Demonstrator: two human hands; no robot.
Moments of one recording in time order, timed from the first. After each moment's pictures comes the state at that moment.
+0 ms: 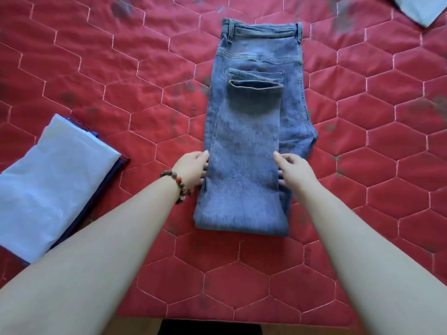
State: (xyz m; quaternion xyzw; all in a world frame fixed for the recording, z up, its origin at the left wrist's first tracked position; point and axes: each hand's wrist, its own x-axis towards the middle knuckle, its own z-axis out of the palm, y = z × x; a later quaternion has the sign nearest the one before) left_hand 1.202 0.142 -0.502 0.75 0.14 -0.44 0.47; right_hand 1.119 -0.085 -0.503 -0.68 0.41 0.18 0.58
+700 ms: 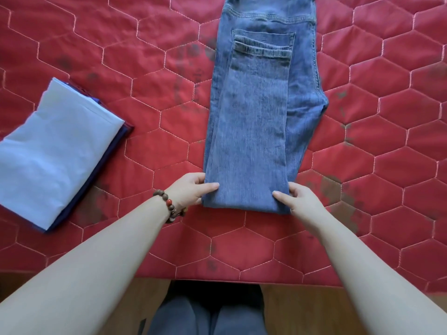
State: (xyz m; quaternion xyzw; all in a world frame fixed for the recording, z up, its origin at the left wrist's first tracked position) left_hand 1.106 0.200 -0.498 0.65 0.12 -0.55 0.51; right_hand 0.992 -0.053 -0.503 -0.68 0.35 0.26 0.58
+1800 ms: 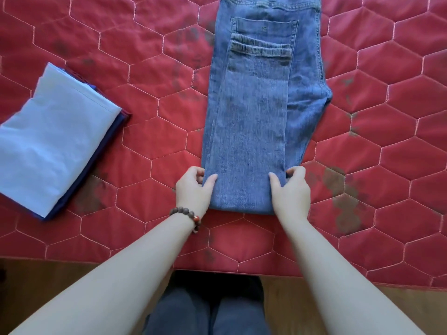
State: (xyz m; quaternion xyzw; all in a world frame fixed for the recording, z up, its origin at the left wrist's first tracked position) left_hand 1.057 0.178 -0.510 0.89 0.15 -0.23 0.37; right_hand 1.000 -0.005 -0.504 -0.82 0.46 0.11 0.33
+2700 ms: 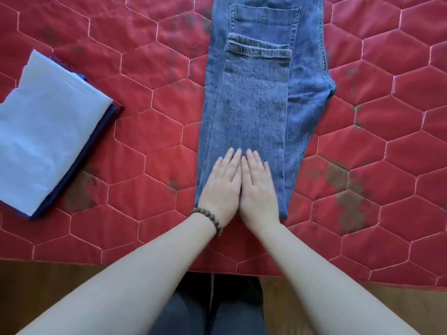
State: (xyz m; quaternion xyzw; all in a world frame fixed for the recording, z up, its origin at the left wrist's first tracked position) left_hand 1.032 0.140 -0.541 0.93 -0.32 -0.10 0.18; right_hand 0.987 0.040 -0.549 -0.98 0.06 0.01 0.18
